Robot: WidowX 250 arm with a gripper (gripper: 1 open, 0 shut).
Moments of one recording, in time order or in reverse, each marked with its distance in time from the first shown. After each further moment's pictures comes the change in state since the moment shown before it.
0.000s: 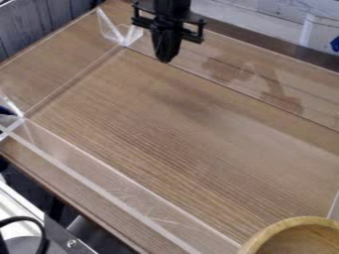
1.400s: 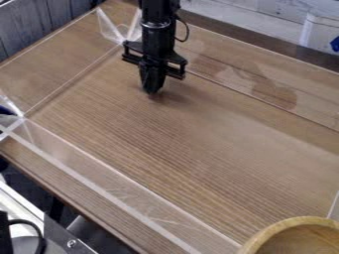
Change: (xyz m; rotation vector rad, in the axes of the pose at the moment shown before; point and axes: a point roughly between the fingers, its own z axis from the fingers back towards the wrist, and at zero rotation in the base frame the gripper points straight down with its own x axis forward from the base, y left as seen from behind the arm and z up) arm 0.007 0.022 -0.068 0.029 0.065 0.015
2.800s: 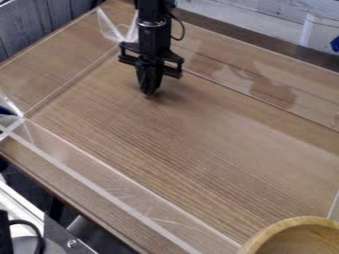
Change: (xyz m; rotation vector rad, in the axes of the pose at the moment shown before) arm -0.002 0.004 0.001 -0.033 0.026 0.035
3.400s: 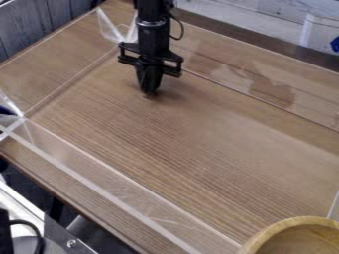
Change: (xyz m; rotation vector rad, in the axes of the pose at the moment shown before) arm 0.001 0.002 0.000 -0.014 0.011 0.015
